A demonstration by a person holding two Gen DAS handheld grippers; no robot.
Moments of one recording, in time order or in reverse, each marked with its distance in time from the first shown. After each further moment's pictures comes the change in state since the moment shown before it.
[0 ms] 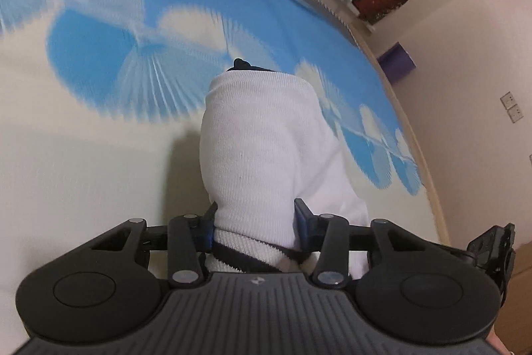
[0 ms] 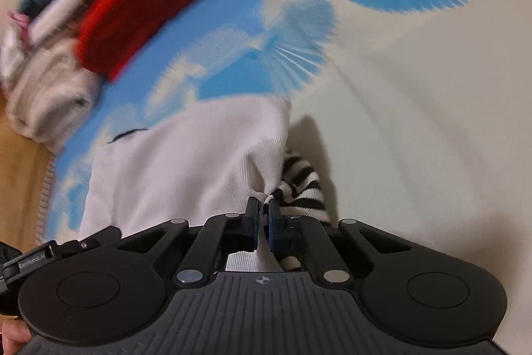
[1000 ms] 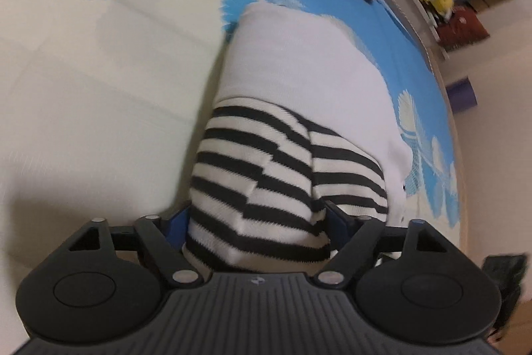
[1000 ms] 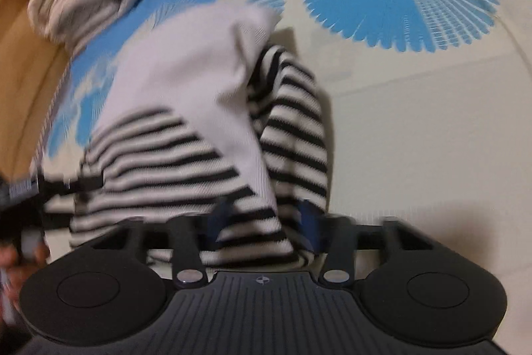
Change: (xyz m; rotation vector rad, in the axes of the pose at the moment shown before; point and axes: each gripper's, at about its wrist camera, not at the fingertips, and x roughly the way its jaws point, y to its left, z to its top) left arm -0.034 0.150 0.019 -0.223 0.096 0.129; right arm 0.101 0.108 -0.033 -0.247 0.272 0.002
